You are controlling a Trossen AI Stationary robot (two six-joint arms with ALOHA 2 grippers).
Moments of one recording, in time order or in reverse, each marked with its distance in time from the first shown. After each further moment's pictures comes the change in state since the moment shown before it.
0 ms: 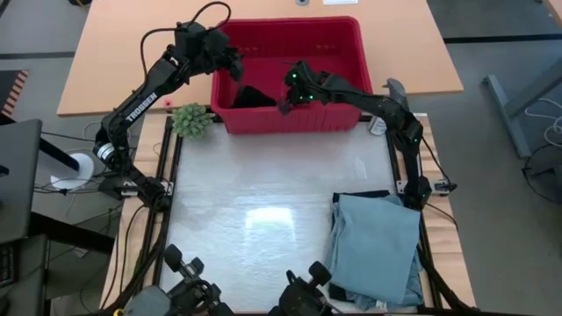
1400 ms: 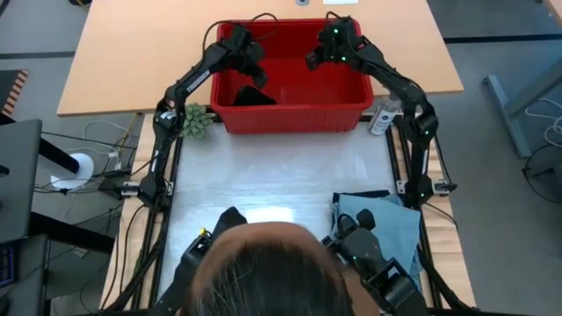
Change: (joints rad) left arm 0.055 0.705 0.598 -0.391 0.098 0.215; right arm -0.322 -0.065 0.098 0.177 -0.114 -0.165
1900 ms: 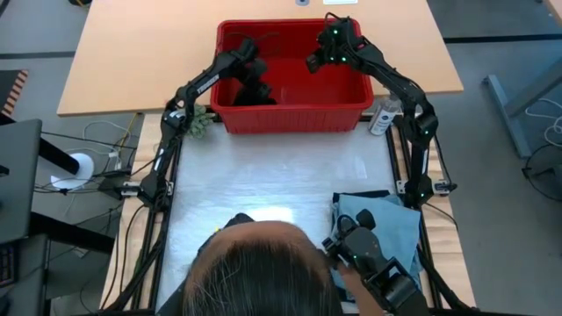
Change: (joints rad) left arm -0.005 0.111 -0.001 -0.085 0.063 -0.136; right arm -0.004 0.004 -0.001 -0.030 -0.026 -0.035
